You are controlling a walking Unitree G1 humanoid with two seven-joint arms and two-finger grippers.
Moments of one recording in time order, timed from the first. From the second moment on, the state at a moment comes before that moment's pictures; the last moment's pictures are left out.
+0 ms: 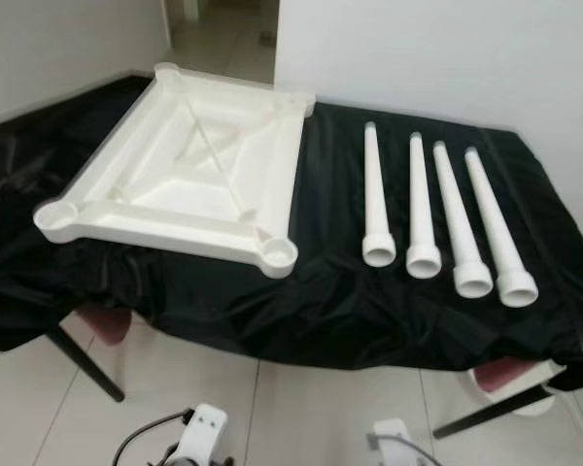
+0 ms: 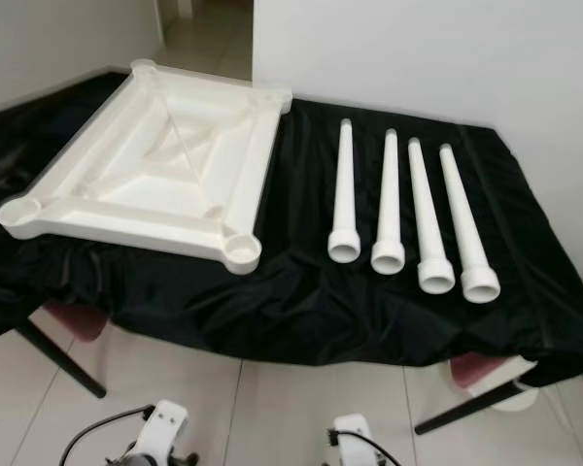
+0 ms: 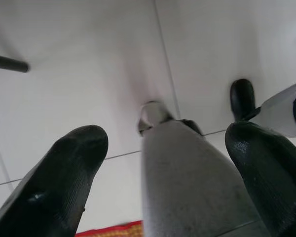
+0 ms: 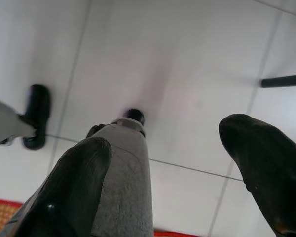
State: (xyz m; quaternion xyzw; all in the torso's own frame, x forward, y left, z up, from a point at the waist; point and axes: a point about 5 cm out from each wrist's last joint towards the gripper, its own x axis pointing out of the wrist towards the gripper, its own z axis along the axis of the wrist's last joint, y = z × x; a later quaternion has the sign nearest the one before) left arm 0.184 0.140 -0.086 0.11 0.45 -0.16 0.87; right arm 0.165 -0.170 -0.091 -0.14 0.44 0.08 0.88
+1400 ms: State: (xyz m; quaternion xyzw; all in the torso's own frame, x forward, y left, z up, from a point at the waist) left arm 0.250 0.135 -0.027 0.10 0.23 -0.28 0.93; right arm 0.218 -0.174 -0.047 -0.10 0.28 0.25 0.92
